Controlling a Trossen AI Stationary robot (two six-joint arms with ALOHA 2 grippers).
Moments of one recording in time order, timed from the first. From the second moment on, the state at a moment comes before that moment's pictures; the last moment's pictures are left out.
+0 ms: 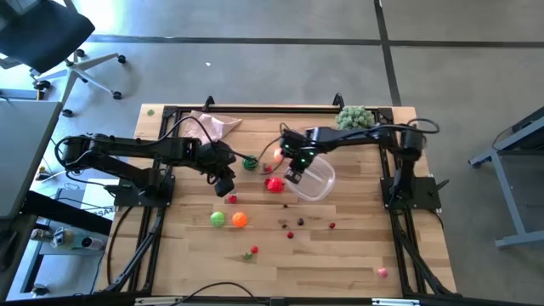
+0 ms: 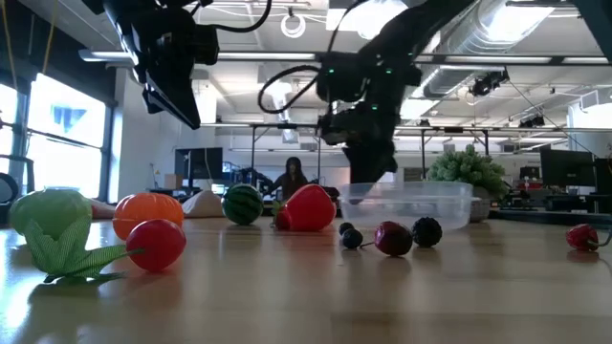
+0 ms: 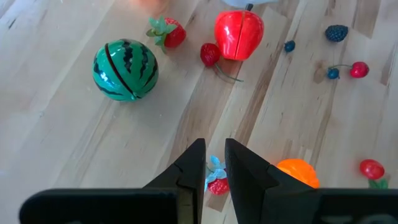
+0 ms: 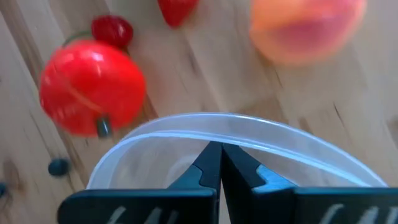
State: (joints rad) left arm 0.20 1.19 0.85 -0.65 -0.01 -0.37; right arm -0.26 1.92 1.32 -0.66 -0.16 0.20
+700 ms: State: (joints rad) left arm 0.20 1.19 0.85 -0.68 0.00 -0.35; right arm -0.31 2.11 1.60 -0.72 -0.15 0.15
